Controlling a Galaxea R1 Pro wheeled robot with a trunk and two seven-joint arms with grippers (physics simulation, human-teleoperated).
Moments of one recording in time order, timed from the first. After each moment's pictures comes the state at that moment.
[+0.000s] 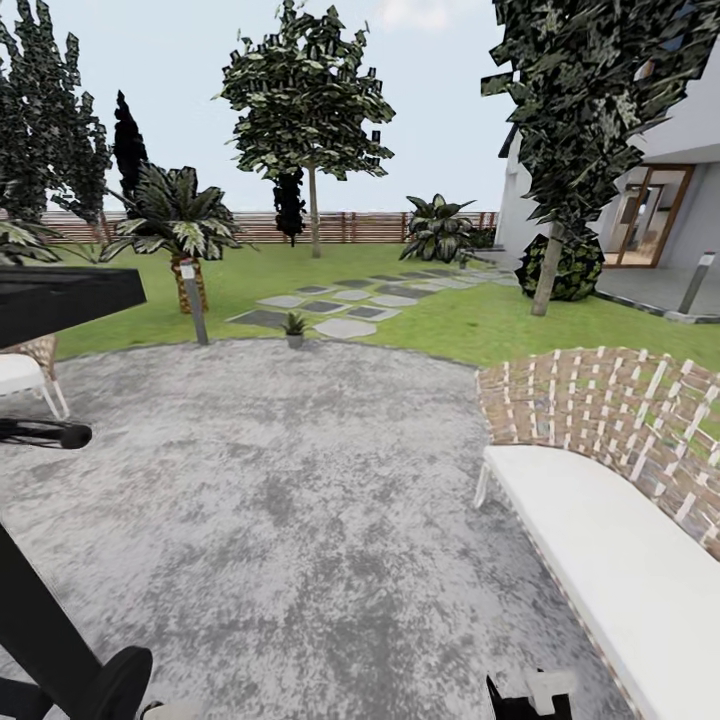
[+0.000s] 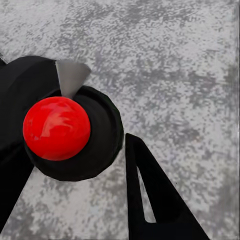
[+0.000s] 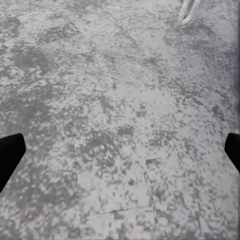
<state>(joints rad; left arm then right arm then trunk) -0.26 0.05 0.13 -0.27 0.00 -0.41 0.21 -0.34 -0.10 -0.01 -0.18 0.04 -0.56 0.07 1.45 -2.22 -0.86</state>
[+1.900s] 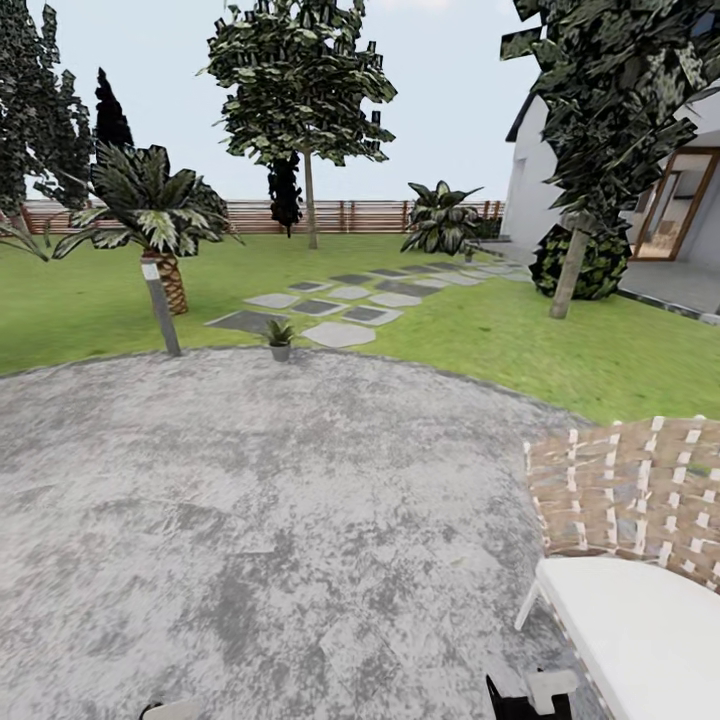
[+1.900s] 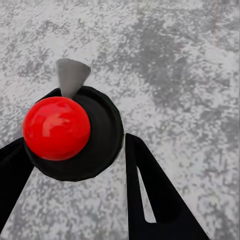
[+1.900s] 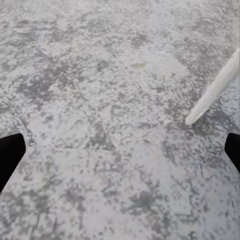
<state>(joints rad) -0.26 0.05 0.13 -0.27 0.00 -0.41 0.21 -0.33 -0.10 -0.01 -0.18 0.04 -0.56 0.07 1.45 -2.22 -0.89</state>
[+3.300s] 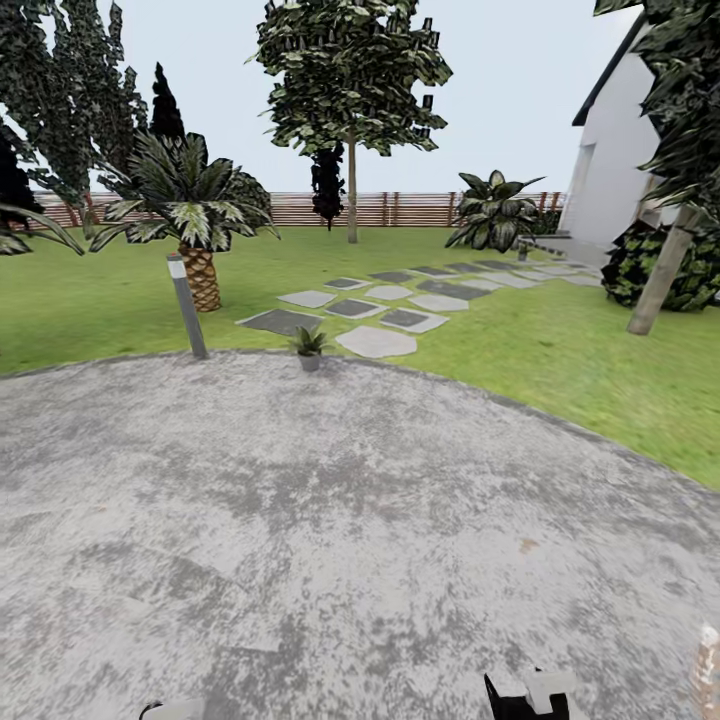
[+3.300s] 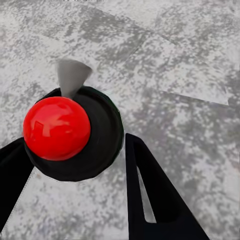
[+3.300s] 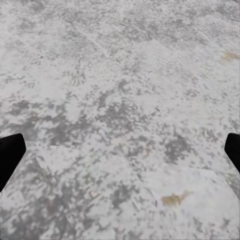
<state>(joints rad) -0.26 0.05 0.13 -0.27 0.00 -0.41 0.21 -0.34 -0.10 -0.01 -0.18 0.04 -0.56 0.07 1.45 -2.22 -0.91</state>
